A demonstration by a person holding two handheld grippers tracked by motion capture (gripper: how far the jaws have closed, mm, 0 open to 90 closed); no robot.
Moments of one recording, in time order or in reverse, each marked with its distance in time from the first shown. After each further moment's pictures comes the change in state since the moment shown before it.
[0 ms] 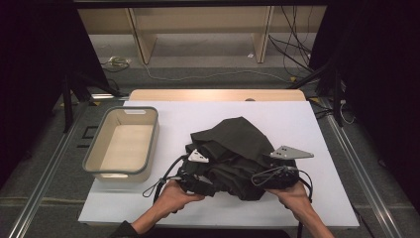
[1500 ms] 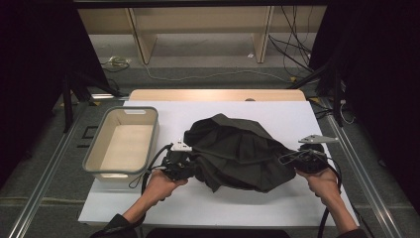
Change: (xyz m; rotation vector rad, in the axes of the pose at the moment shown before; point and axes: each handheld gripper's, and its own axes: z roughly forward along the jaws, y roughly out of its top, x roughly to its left) left arm 0.045 0.003 -0.023 -0.068 0.068 0.003; right arm -0.087 -0.008 -0.023 0.153 -0.237 0.069
